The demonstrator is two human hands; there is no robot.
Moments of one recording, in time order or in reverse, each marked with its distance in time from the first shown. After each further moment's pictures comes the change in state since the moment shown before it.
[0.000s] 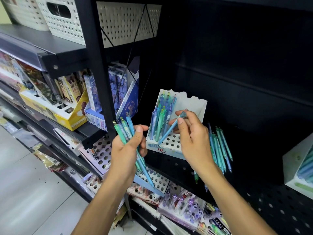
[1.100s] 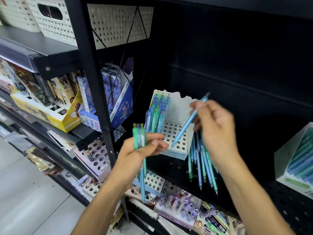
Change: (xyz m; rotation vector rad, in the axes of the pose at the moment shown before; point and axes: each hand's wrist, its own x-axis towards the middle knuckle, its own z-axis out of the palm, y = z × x) left_hand -0.015 0.004 0.009 0.272 -0.347 -0.017; right_hand 0.011 -0.042 -0.053 0.227 0.093 0.196
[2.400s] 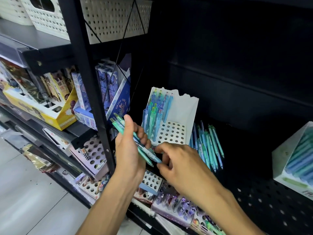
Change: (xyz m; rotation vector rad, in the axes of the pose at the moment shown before) left_hand 0.021 0.002 0.025 -0.602 0.414 -0.018; right_hand -0.057 0.003 0.021 -0.804 -0.604 -0.088
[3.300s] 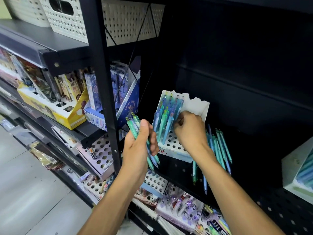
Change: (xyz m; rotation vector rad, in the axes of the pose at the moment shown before) left_hand 0.001 0.007 -0.014 0.224 -0.170 0.058; right_hand 0.101 0.042 0.007 0.014 0.398 0.270
